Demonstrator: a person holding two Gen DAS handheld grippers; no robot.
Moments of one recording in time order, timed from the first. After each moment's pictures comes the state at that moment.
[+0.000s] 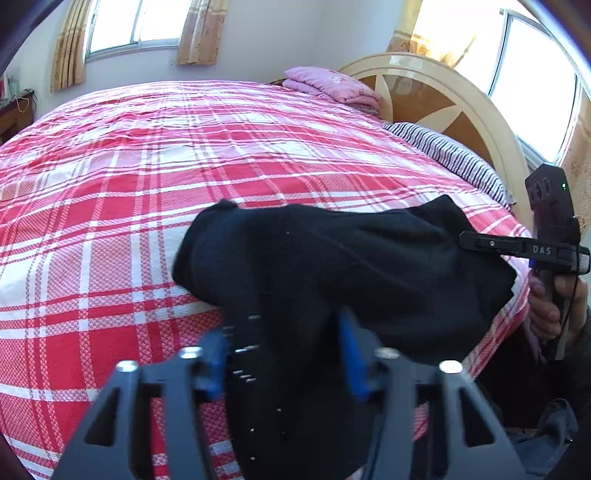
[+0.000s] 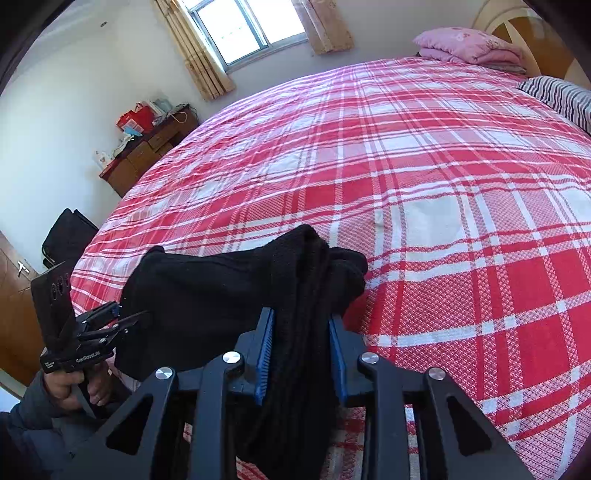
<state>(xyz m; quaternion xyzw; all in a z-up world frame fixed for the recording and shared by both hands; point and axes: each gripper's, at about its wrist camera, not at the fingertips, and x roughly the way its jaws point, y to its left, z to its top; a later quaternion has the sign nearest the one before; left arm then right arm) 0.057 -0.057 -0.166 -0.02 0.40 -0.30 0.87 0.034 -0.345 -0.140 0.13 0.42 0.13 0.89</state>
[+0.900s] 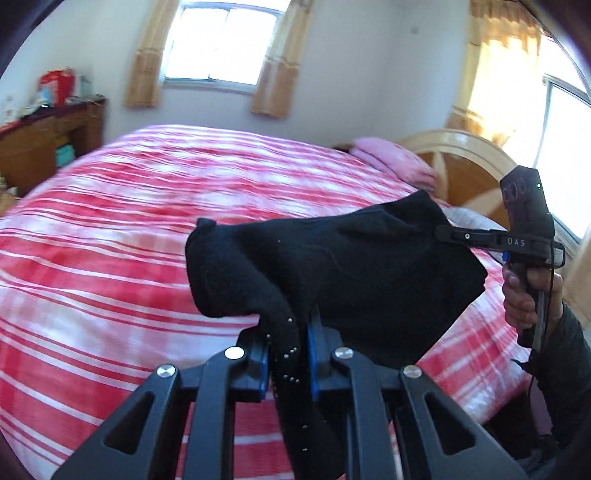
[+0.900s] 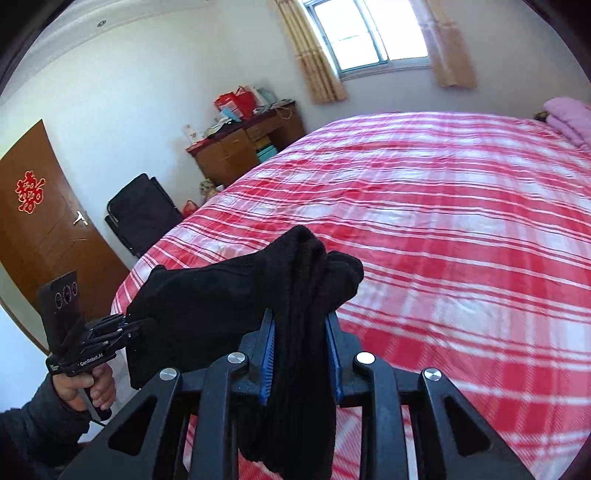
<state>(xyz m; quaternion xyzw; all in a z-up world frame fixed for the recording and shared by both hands) 0.089 0.103 -0.087 -0.08 0.32 -0.17 0.93 0.190 -0.171 -0.061 0.06 0.37 0.32 0.87</state>
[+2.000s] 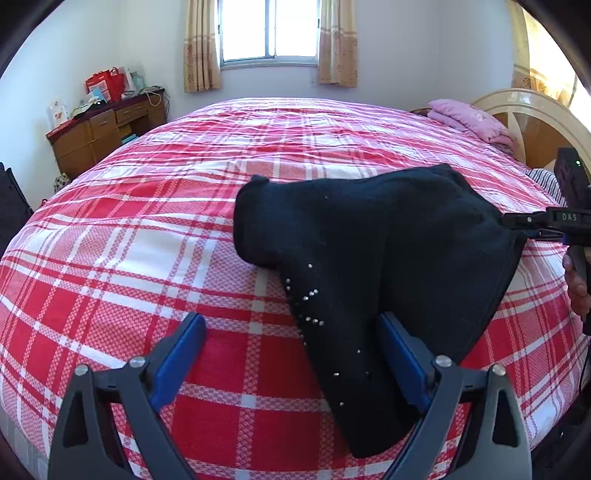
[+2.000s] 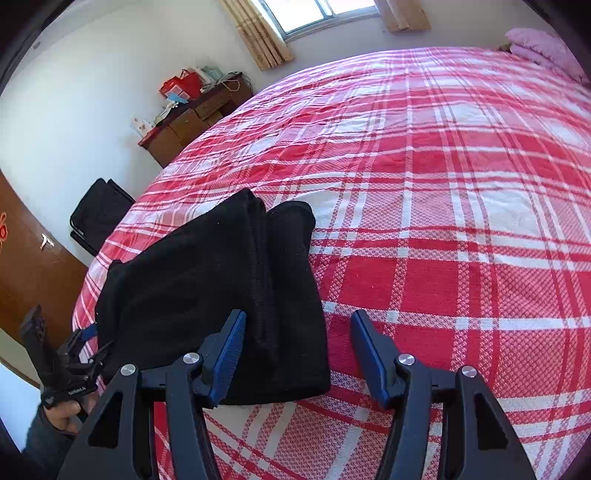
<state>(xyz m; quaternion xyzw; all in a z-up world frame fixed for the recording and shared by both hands) 0.092 0.145 -0.175 0.00 0.37 -0.03 0.93 0.216 -0.155 -0.173 0.10 0.44 0.24 0.86</state>
